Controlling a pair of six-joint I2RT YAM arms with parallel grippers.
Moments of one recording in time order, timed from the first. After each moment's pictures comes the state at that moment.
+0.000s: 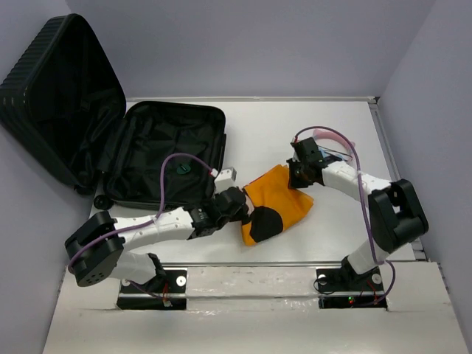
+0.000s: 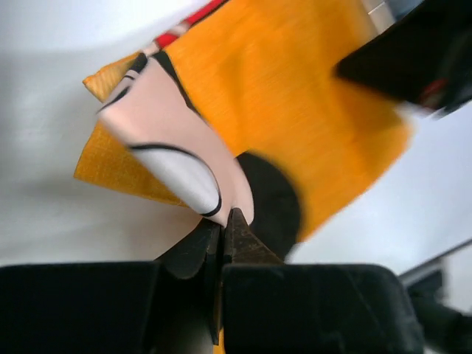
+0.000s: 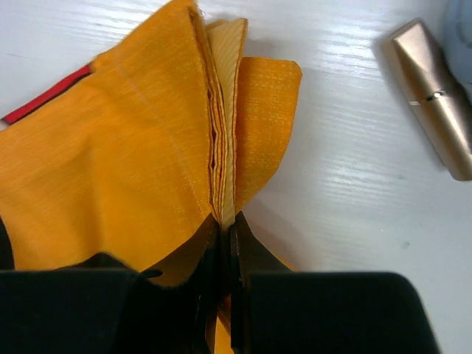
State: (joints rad) left arm -1.05 1.32 0.65 -0.07 -0.40 -1.00; right arm 0.42 1.62 0.99 -0.40 -0.02 0.33
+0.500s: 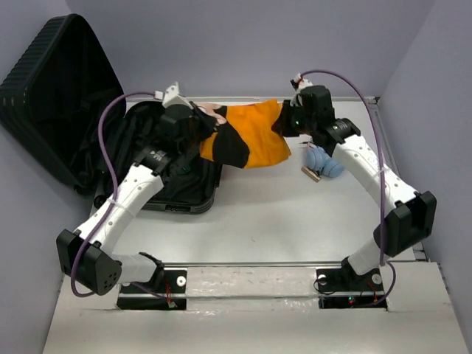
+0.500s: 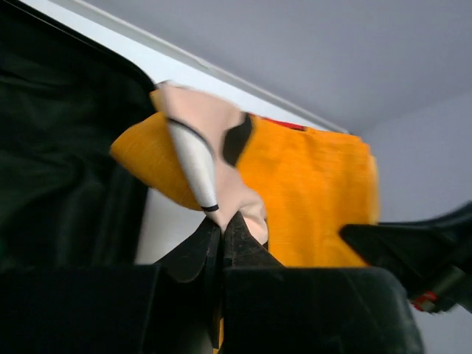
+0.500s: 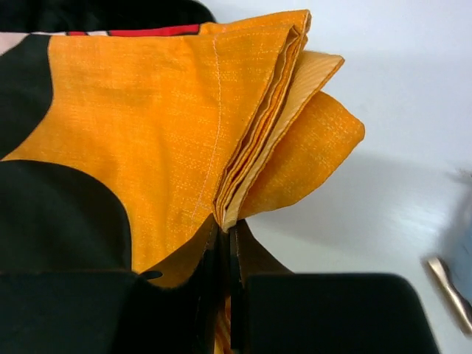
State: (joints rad) left arm -0.57 1.29 1.24 -0.21 -0.22 -0.77; right arm 0.44 1.54 1.48 -0.47 -0.11 0.37
